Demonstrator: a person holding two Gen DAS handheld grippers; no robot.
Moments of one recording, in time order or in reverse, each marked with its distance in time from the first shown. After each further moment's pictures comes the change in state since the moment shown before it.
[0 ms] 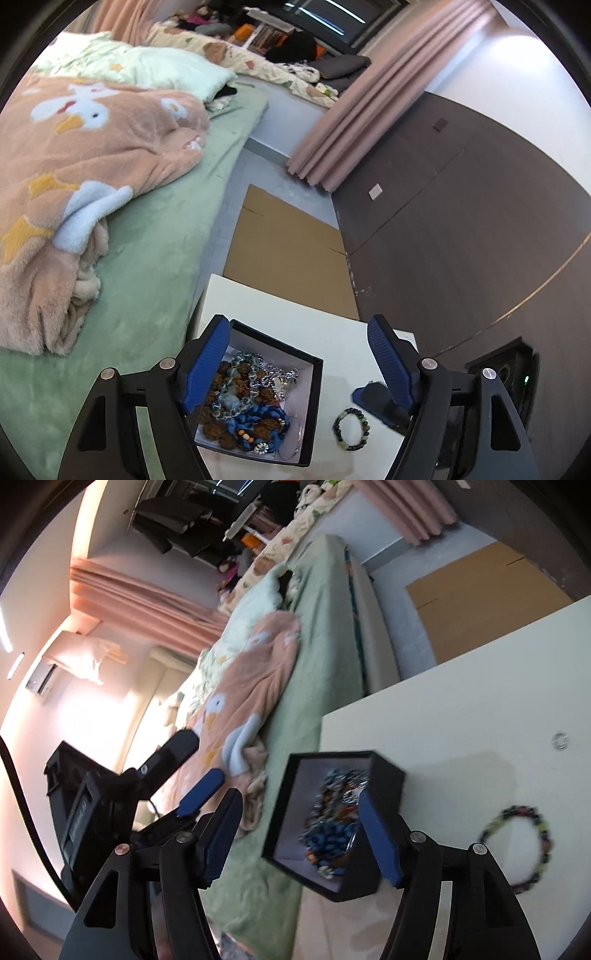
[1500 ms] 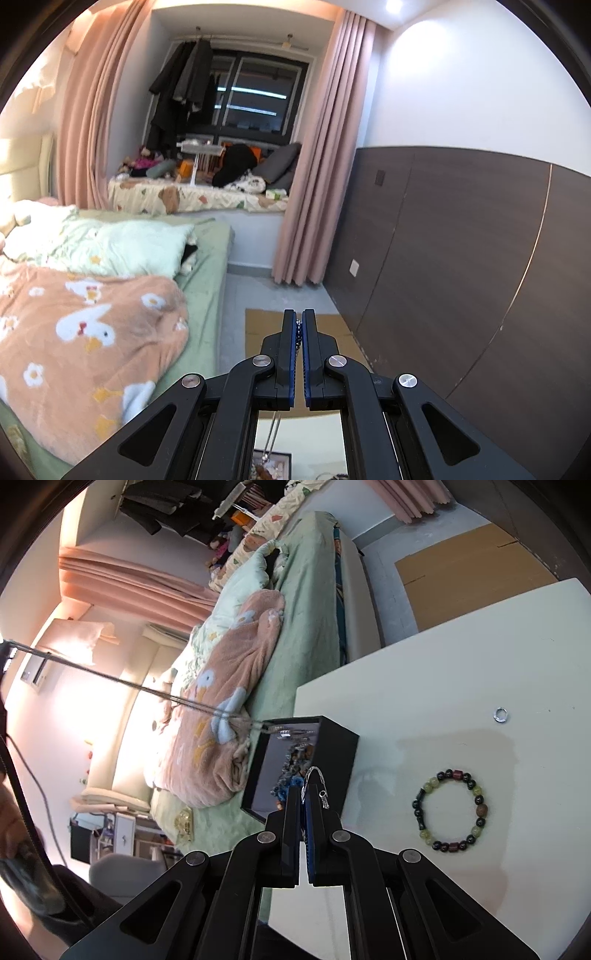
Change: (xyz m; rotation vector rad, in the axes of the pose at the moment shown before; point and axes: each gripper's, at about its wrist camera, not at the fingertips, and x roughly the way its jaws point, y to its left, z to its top) left arm -0.133 -0.148 0.063 0.387 -0.350 0.073; right arm -0.038 -0.023 0.000 0.000 0.128 -0.008
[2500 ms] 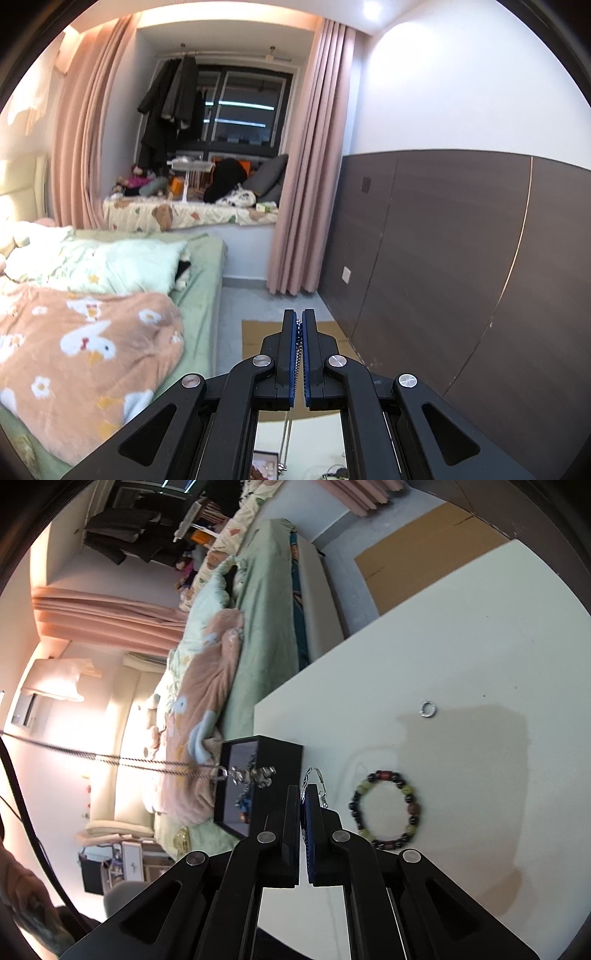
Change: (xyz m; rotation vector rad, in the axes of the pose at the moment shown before) left arm -0.035 -0.039 0.012 0.065 -0.062 -0.004; right arm -0.026 -0.054 0.009 0.137 -0.012 -0.030
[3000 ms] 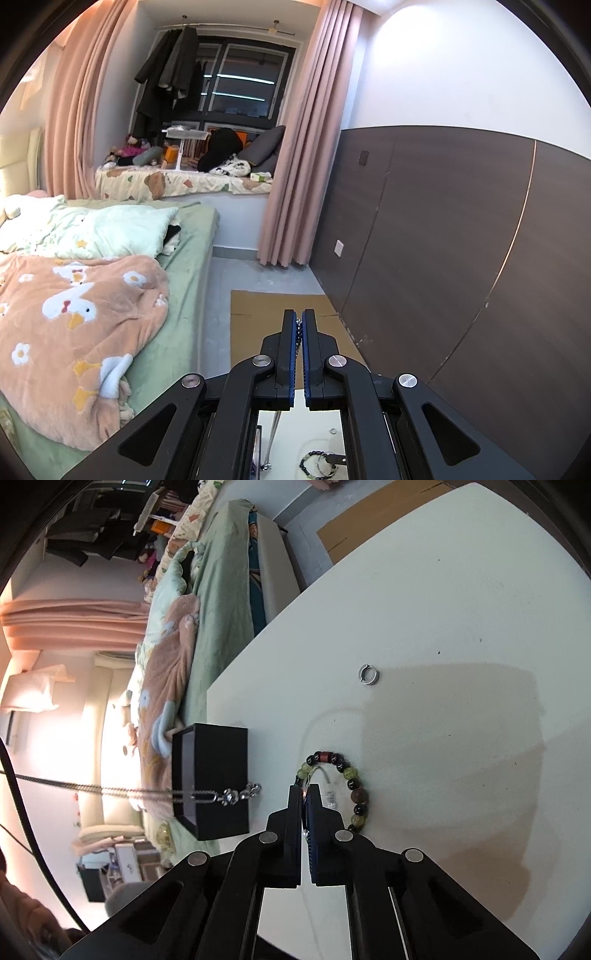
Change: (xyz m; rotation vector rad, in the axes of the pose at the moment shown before) left arm 0.030 -0.001 -0.044 -0.049 0.112 -0.034; right arm 0.019 -0.041 0.000 0.089 0.098 -0.097
